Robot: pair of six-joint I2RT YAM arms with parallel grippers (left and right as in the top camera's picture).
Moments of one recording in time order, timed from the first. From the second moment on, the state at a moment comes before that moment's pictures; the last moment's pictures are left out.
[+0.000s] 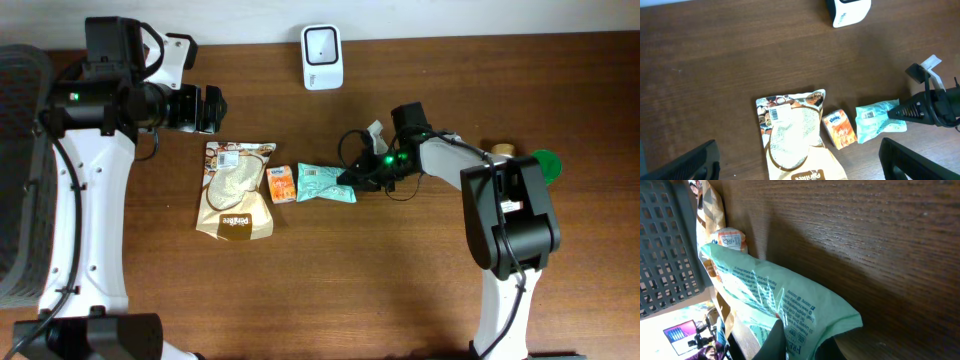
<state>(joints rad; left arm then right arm) 0.01 1.70 1.85 -1.12 0.24 0.16 0.21 2.18 1.33 -0.44 -0.88 0.36</state>
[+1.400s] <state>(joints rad) 0.01 1.70 1.85 -1.12 0.24 0.16 0.42 1.47 1.31 -0.27 0.05 0.18</state>
